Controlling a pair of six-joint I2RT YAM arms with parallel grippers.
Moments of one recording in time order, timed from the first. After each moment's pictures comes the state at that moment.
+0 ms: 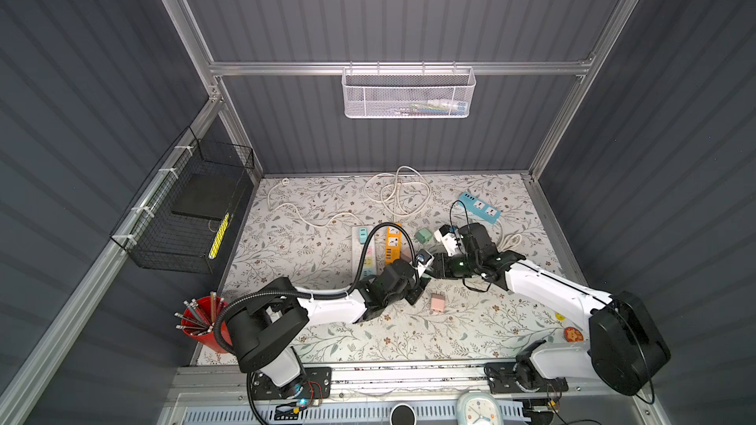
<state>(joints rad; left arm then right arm) -1.04 1.60 0.73 0.33 -0.09 -0.05 0.52 1.35 0.76 -0.24 -0.51 0.53</state>
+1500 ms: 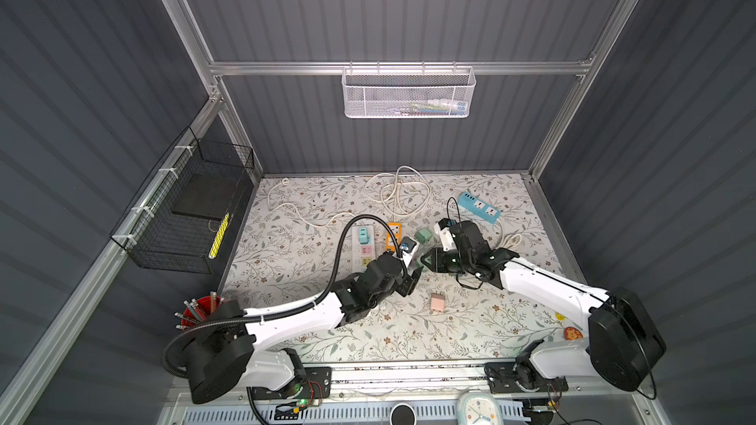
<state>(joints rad) -1.04 1.29 0.74 0.09 -0.33 -0.18 0.63 1.38 0.85 -0.25 -0.19 0.55</state>
